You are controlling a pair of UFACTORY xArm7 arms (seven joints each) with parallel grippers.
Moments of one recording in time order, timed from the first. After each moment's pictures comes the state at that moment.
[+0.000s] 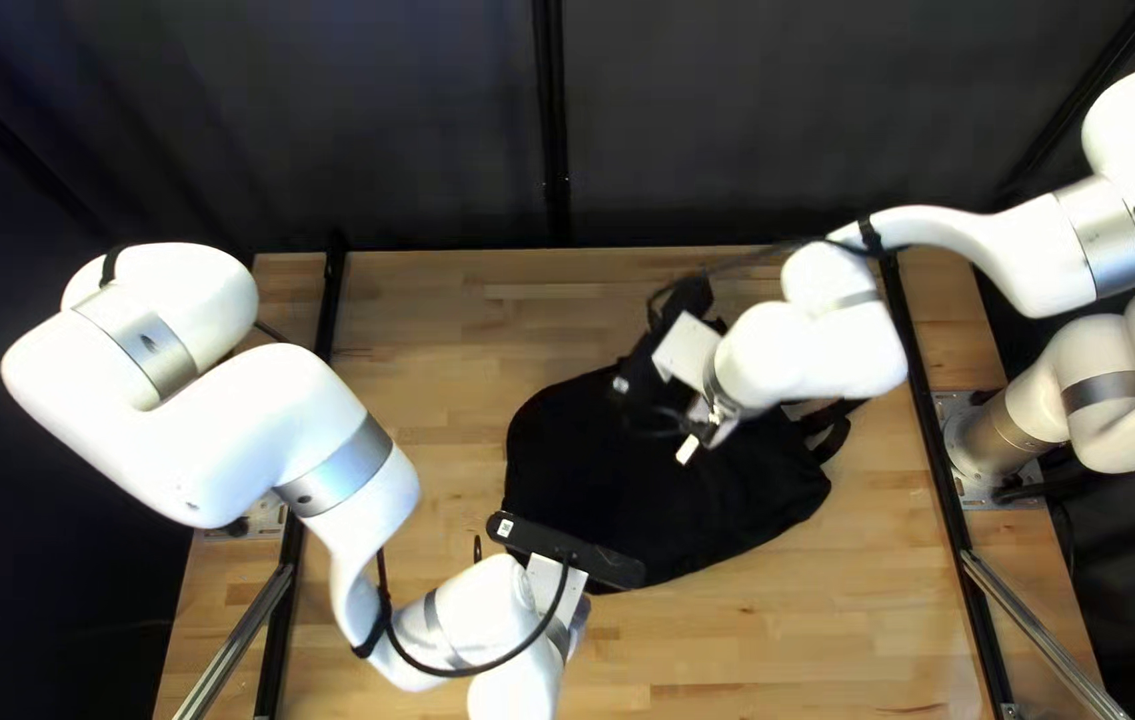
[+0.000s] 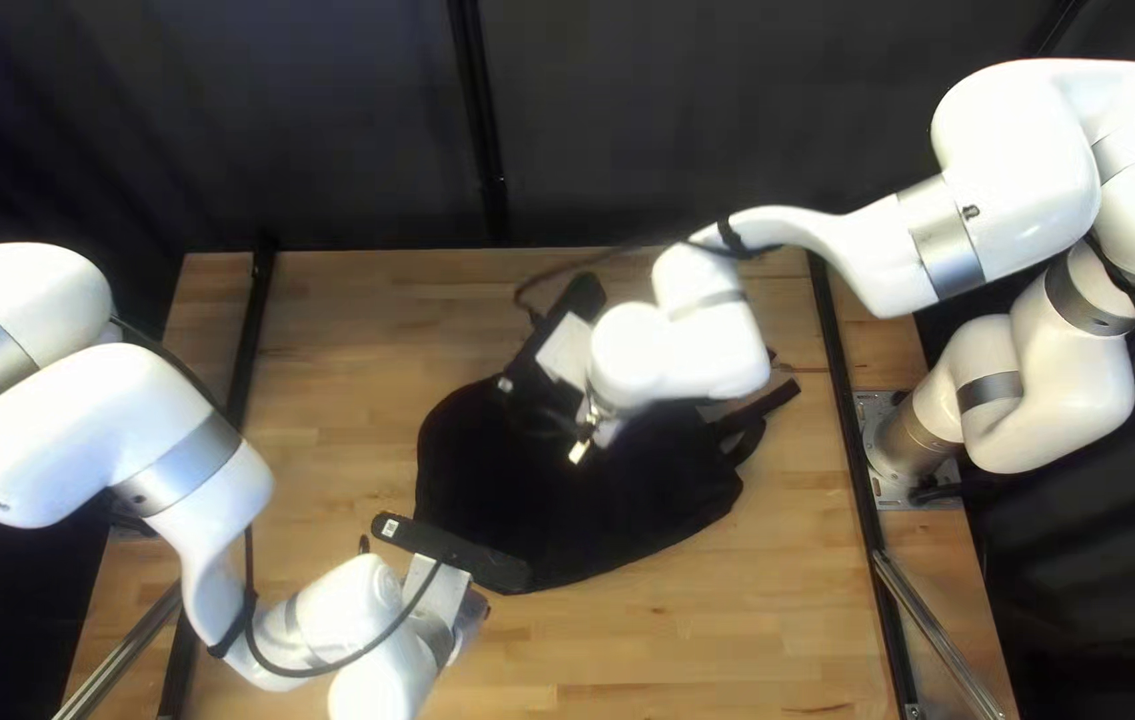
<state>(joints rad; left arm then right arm) -0.11 0.41 -0.55 1.11 0.76 1.16 -2.28 -0.04 -0.04 0.20 0.93 -0.25 0.98 0.86</state>
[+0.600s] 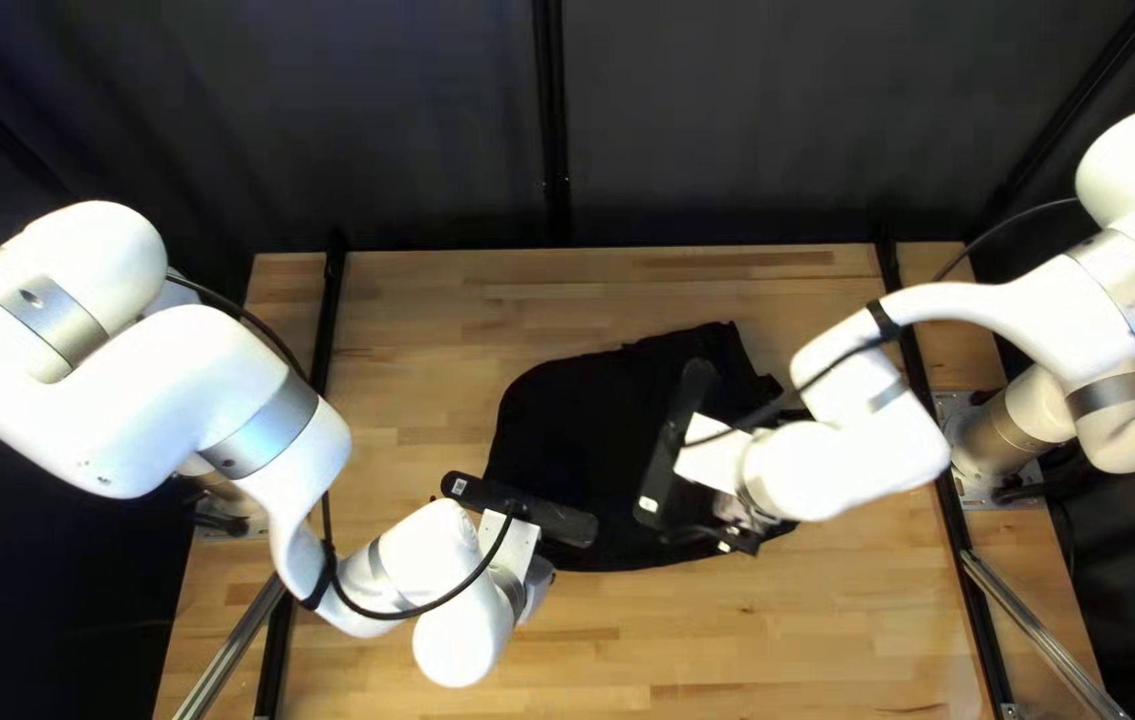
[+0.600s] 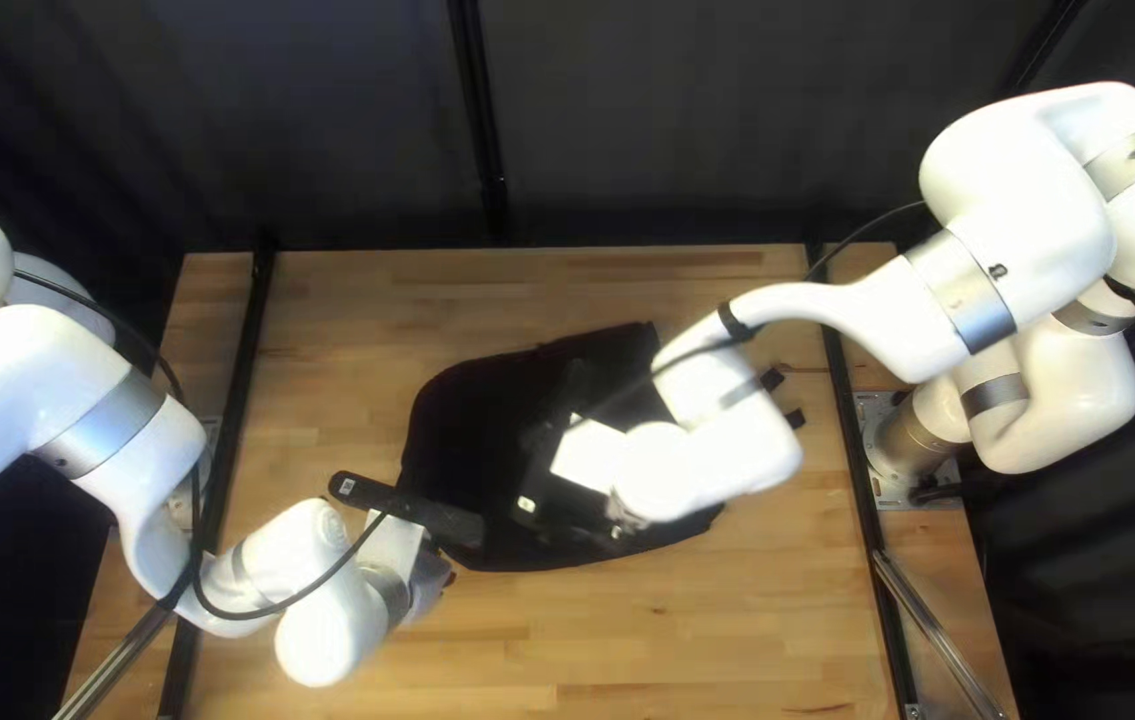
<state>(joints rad) -0.03 0.21 -0.56 0.88 0.69 1.00 -2.27 0.07 -0.02 0.32 0.95 -0.32 1.11 0.89</state>
